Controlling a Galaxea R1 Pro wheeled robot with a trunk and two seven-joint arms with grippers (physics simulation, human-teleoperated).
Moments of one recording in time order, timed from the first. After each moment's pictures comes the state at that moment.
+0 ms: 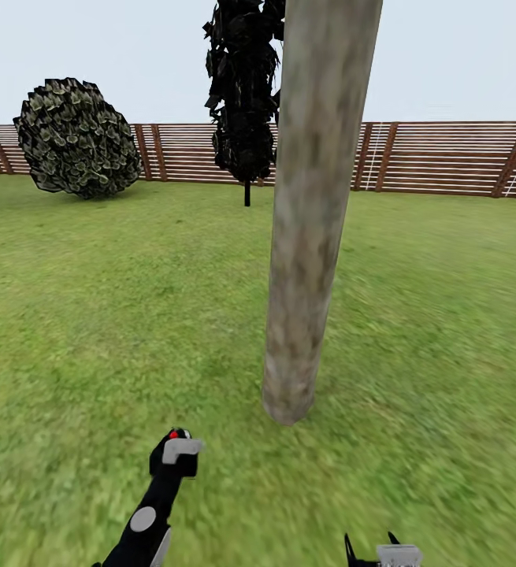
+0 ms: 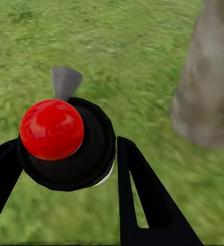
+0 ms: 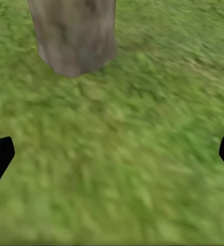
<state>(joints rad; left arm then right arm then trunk) -0.24 -0.06 -0.13 -0.99 -0.05 -0.09 0.15 -0.23 -0.02 0.03 -0.28 0.06 -0.72 -0.08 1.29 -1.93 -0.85</state>
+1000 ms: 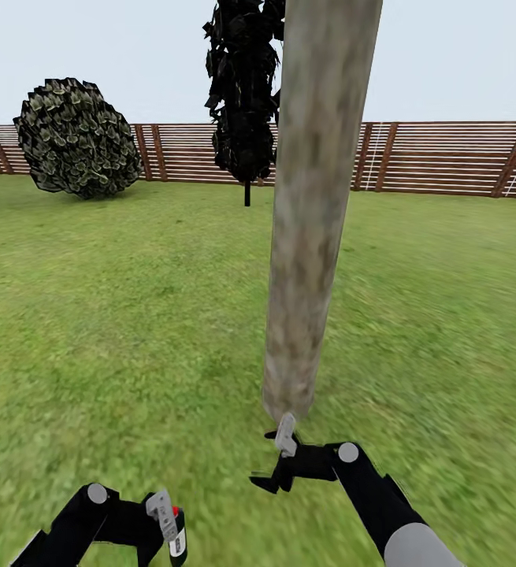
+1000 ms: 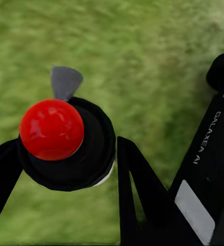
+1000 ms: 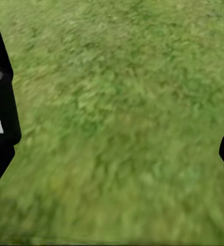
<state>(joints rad) -0.31 0.19 -0.11 -0.98 -0.52 0.24 -1.09 -0.53 0.07 0.13 -0.76 0.44 -0.11 0.92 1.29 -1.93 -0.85</state>
